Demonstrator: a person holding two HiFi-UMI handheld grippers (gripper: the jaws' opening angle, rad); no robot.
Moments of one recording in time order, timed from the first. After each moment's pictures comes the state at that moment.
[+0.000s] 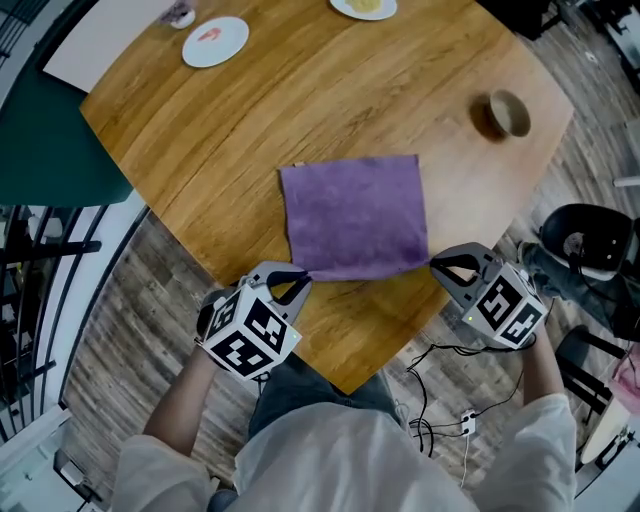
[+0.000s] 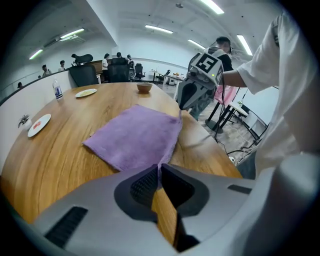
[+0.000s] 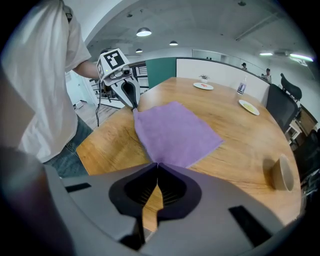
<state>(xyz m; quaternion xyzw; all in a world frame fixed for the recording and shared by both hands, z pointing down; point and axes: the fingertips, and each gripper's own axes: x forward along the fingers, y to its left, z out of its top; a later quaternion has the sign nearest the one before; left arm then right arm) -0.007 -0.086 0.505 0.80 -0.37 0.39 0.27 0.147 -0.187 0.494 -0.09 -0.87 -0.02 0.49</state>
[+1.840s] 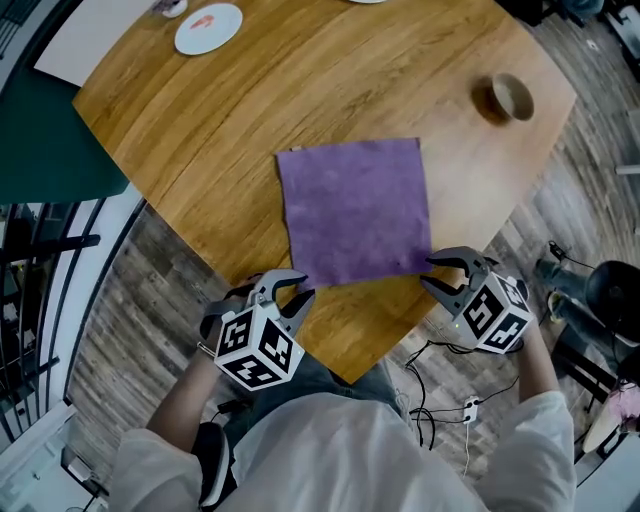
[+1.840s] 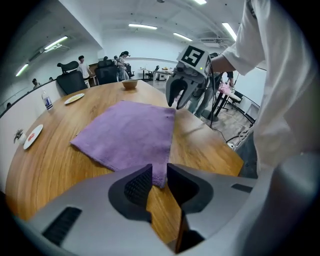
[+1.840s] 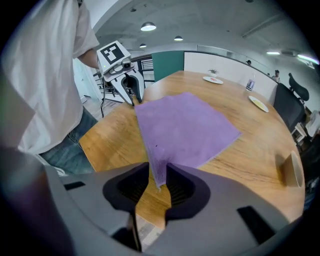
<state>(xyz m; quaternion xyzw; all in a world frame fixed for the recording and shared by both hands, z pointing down) 0.011 -0.053 0.523 0.81 -0.33 0.43 0.21 0.160 -0.152 0.522 -0.10 -0.85 -0.03 0.52</state>
